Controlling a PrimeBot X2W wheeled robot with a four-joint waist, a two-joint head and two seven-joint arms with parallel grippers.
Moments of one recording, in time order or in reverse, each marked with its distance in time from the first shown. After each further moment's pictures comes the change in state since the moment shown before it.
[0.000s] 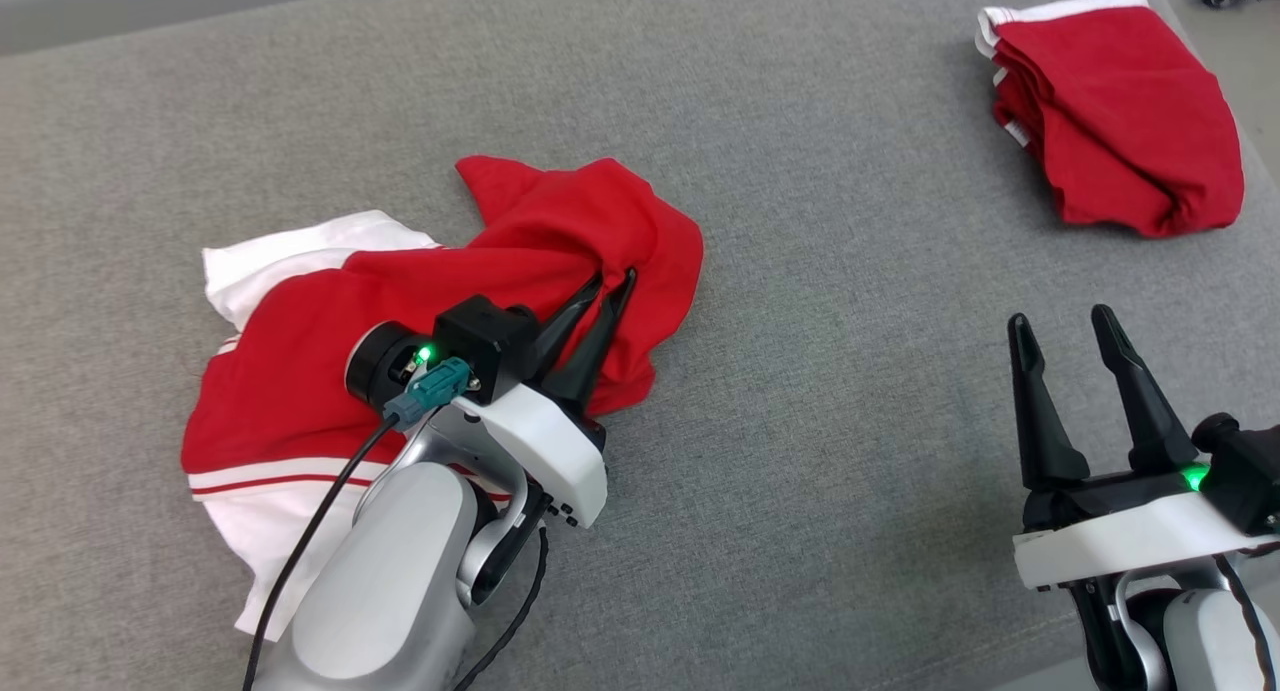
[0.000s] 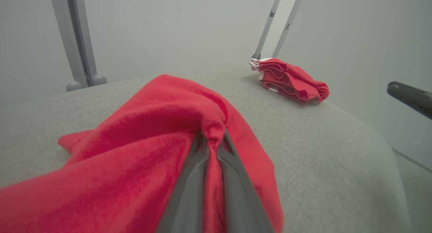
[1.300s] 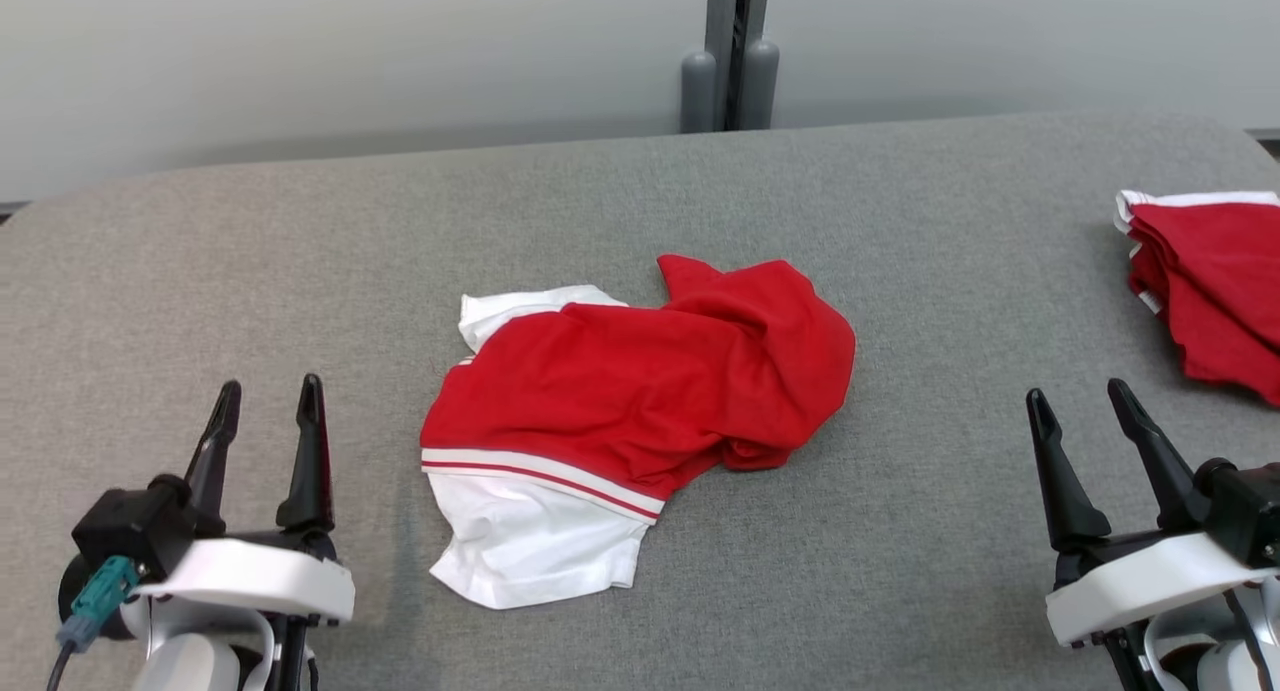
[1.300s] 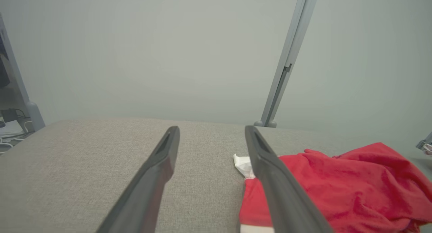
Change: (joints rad) left arm 0.333 0.159 0.325 -0.076 -0.141 0.167 -0.213; right arm 0.067 -0.059 -0.018 0.045 -0.022 0.000 0.067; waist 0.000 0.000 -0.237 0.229
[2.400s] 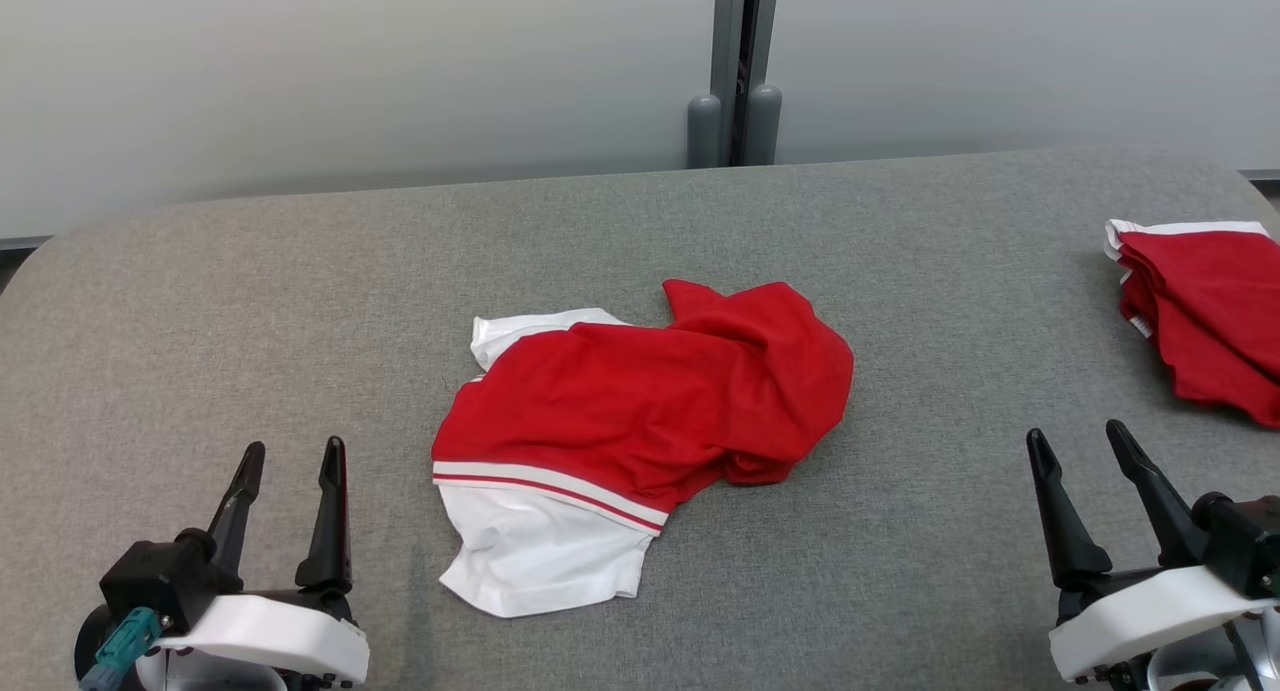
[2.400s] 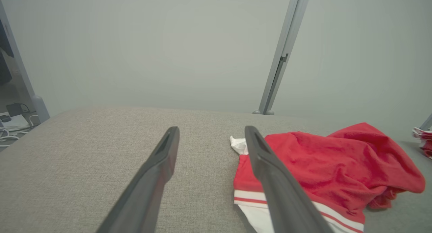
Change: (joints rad) left arm 0.120 0.017 -0.033 -0.070 -0.006 0.028 0.030; right arm 0.066 0.004 -0.005 -0.017 0.005 0.000 0.024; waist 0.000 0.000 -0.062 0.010
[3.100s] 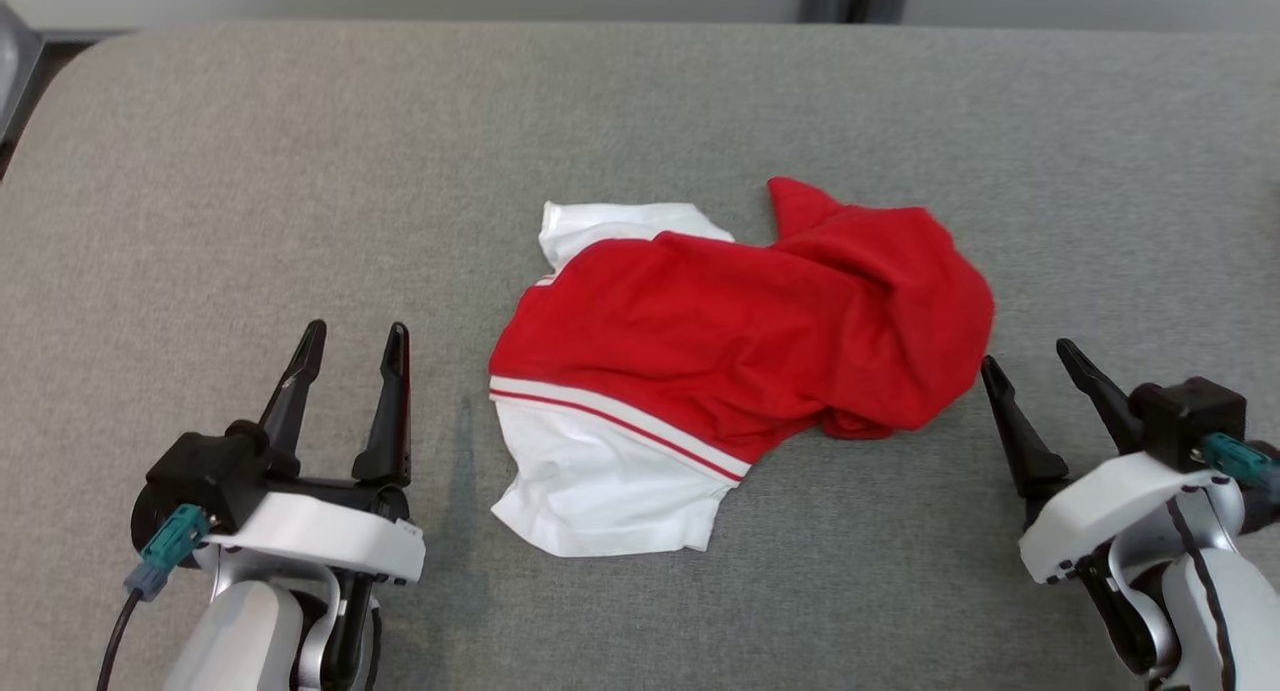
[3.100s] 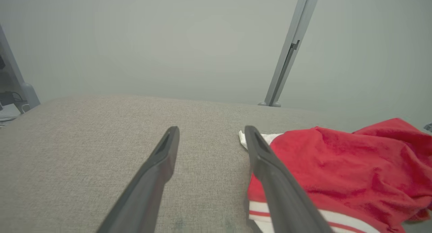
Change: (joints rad) left arm -0.173 -0.040 -0.066 0.012 0.019 -0.045 -0.015; right arm -0.242 -0.086 0.126 0.225 0.018 0.000 0.018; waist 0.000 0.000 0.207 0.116
